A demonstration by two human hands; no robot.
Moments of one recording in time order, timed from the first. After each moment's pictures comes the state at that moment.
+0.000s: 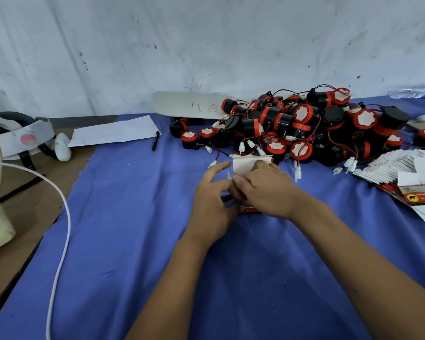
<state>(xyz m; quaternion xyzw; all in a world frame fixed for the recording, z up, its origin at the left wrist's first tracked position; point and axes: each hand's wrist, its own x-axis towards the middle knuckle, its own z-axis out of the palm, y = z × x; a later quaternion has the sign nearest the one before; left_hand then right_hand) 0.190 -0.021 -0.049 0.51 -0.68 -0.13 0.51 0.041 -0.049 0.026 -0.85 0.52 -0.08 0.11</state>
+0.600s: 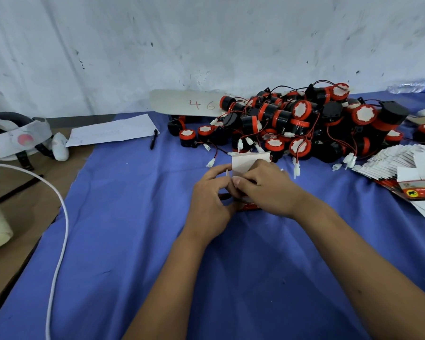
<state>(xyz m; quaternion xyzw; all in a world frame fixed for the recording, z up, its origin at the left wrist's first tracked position) 0.193 -0.020 -0.044 0.50 -0.69 -0.10 0.51 0.035 -0.047 0.024 -0.84 0.47 -0.17 0.20</state>
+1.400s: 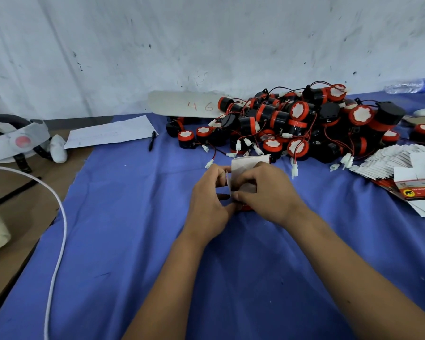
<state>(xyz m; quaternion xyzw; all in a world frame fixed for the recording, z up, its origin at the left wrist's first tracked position) 0.188 -0.014 -0.038 0.51 -0.64 -0.22 0.53 0.034 -0.043 0.010 -0.81 0.50 -0.25 0.18</state>
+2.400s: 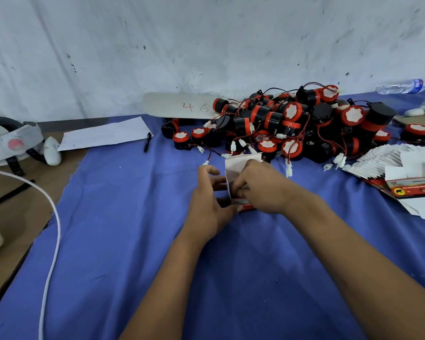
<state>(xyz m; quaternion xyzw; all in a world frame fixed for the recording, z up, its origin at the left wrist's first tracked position) 0.181 -0.023 -0.050 0.54 -0.63 -0.25 0.50 0.032 -0.054 0.031 -0.88 0.46 -0.08 0.12</state>
